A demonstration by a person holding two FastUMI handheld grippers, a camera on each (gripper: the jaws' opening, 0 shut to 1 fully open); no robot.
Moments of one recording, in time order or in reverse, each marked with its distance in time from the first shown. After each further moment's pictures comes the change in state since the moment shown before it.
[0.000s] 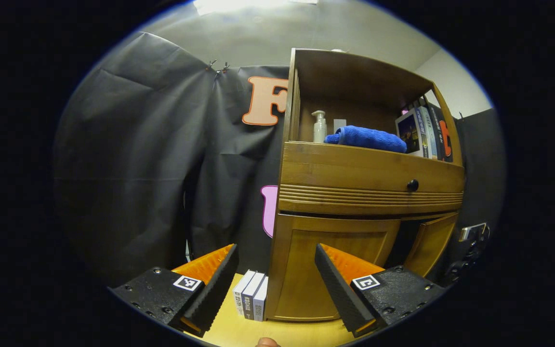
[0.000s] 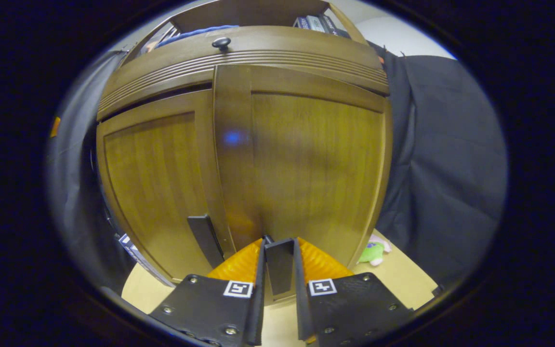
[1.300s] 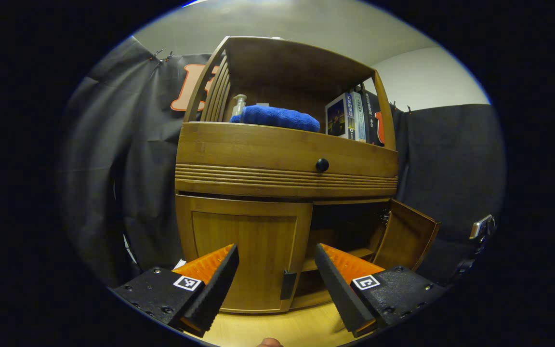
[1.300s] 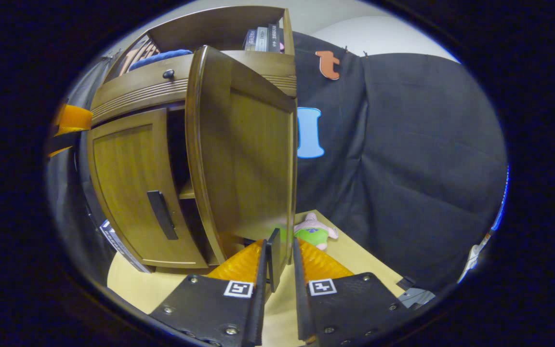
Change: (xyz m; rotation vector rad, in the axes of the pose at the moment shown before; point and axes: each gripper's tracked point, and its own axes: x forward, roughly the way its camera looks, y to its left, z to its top) left arm -0.013 -0.146 -0.032 0.005 0.079 -0.365; right arm -0.094 -0.131 -0.023 0.027 -0.004 -0.200
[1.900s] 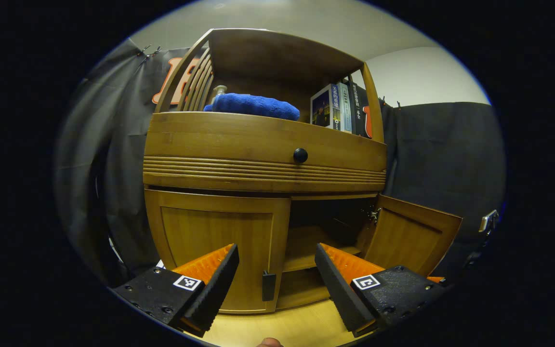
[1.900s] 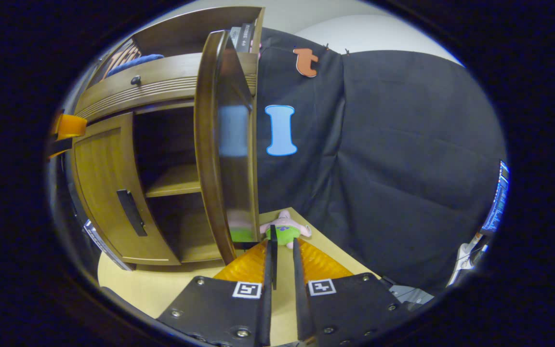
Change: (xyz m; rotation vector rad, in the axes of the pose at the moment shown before) left arm 0.025 -0.039 -0.011 -0.002 0.030 -0.076; right arm 0.002 -0.071 0.000 0.031 0.021 -0.075
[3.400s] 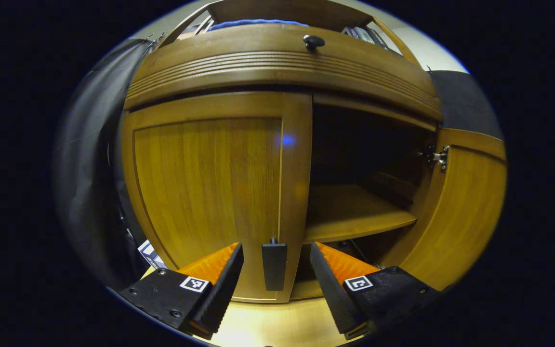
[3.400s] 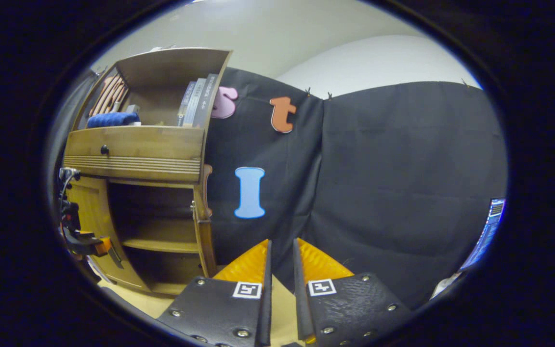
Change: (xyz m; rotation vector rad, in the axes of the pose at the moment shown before) left arm 0.095 0.027 -0.145 0.012 0.201 0.270; right arm -0.019 -0.131 0.169 -0.044 -0.341 -0.069
